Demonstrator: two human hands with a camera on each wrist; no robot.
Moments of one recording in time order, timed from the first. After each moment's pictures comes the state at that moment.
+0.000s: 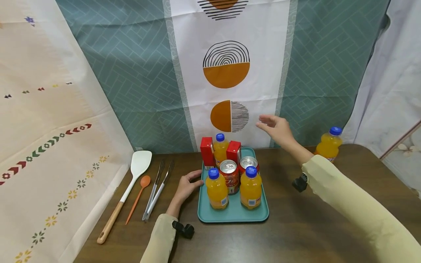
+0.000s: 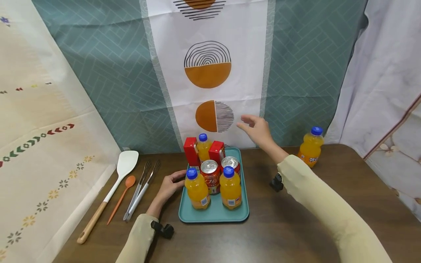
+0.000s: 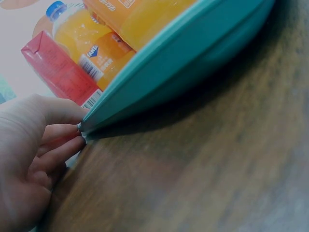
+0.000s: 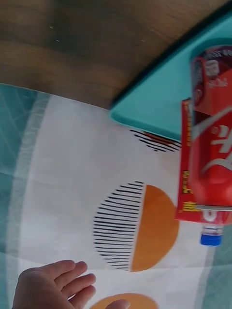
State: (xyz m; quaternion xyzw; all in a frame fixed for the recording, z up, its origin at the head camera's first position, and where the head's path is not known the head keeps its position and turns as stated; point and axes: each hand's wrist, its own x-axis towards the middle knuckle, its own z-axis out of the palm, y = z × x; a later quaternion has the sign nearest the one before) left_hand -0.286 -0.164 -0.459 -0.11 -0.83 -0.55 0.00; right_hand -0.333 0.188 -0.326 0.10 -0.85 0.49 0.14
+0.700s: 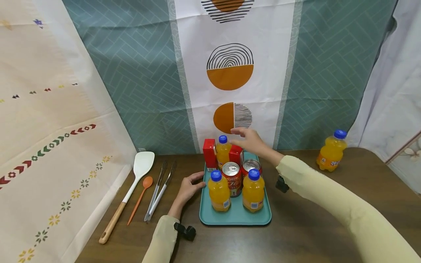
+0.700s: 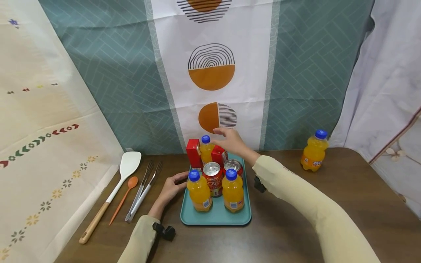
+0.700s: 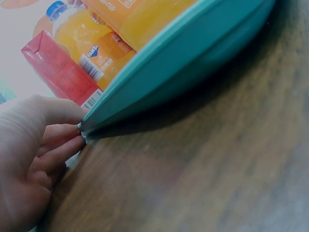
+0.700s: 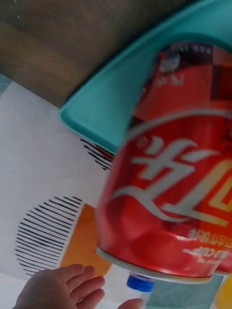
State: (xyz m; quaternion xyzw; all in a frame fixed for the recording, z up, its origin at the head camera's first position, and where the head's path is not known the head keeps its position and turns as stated) left_hand -0.305 -0.174 -0.494 -0.13 -0.82 -0.55 0.03; right_hand -0.350 0.112 -0.346 0.22 -0.86 0.45 0.06
